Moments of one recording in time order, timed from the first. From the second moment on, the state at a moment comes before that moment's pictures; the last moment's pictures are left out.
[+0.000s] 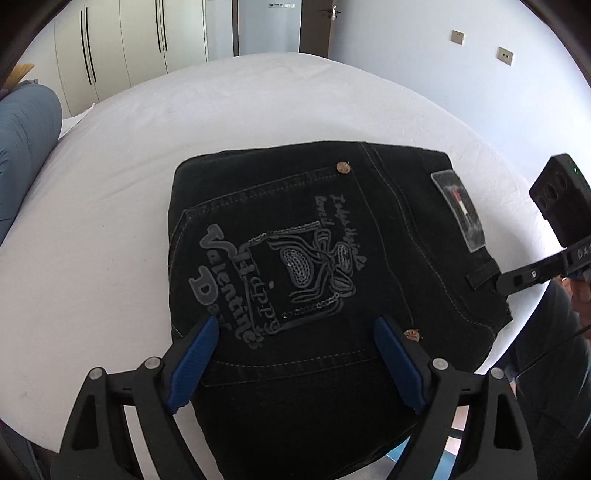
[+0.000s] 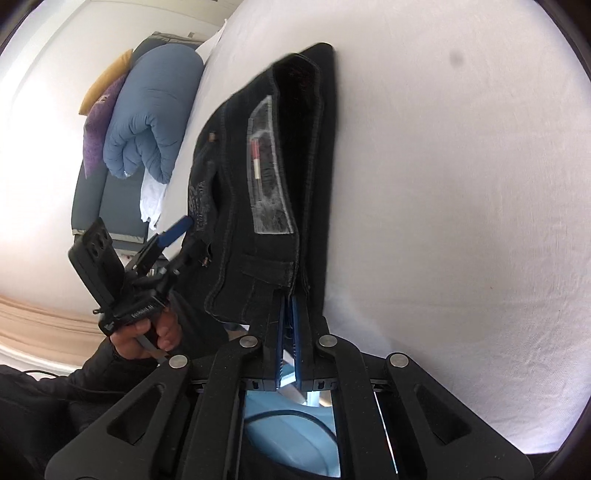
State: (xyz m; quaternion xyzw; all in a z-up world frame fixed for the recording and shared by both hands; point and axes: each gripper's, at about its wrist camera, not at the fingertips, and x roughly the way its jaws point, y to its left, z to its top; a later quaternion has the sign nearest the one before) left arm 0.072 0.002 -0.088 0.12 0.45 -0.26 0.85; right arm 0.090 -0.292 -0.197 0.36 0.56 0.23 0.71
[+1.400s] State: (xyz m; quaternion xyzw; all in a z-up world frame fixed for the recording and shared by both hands) left arm 0.102 0.022 -0.080 0.14 0.42 -0.21 0.87; right arm 0.148 -0.280 -0.206 0.43 0.50 0.18 0.73
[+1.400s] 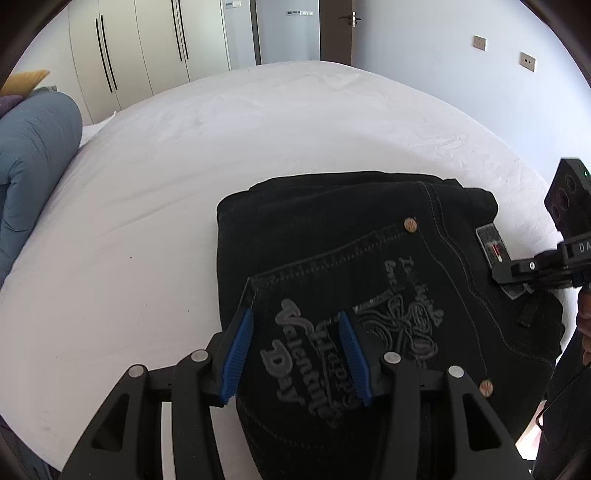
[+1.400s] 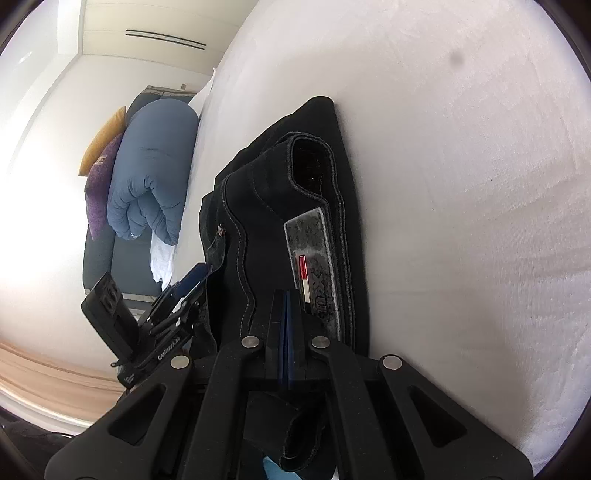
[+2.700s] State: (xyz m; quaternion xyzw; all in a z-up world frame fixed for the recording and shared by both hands) left arm 0.082 0.074 -0.055 0.07 0.42 -0.17 0.89; right arm 0.096 -0.296 -0.149 0.44 0.45 0.12 0.77
